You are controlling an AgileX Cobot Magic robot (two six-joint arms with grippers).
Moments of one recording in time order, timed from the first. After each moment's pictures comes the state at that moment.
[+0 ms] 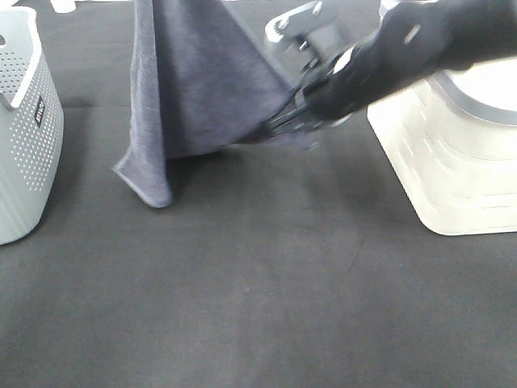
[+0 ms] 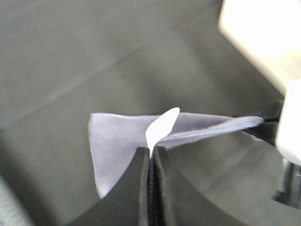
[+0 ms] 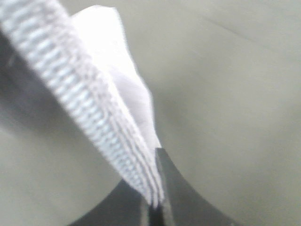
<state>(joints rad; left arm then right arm) -0.50 1.88 -2.08 -0.02 1.09 0.08 0.46 1.83 -1.19 0.10 0.21 -0.37</state>
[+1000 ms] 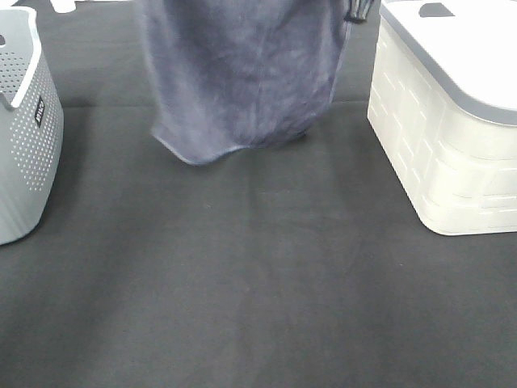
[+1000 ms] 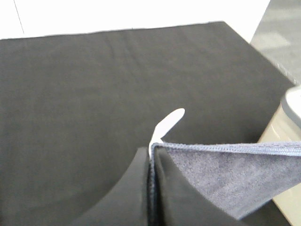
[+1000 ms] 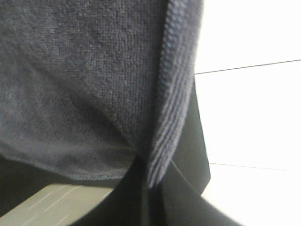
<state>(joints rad) -0.32 1.88 -1.91 -0.13 0.50 0.00 0.39 1.88 -1.66 -0.47 0.39 -0.78</state>
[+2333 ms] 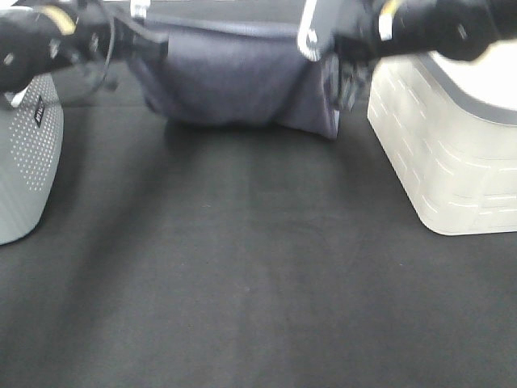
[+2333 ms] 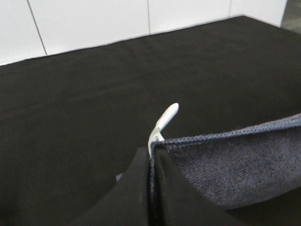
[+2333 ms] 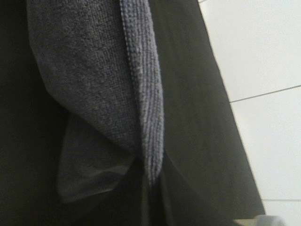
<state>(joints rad) -0.32 1.85 -1.09 0.00 -0.44 0.08 0.33 1.83 -1.15 -0.45 -0.17 -0.68</state>
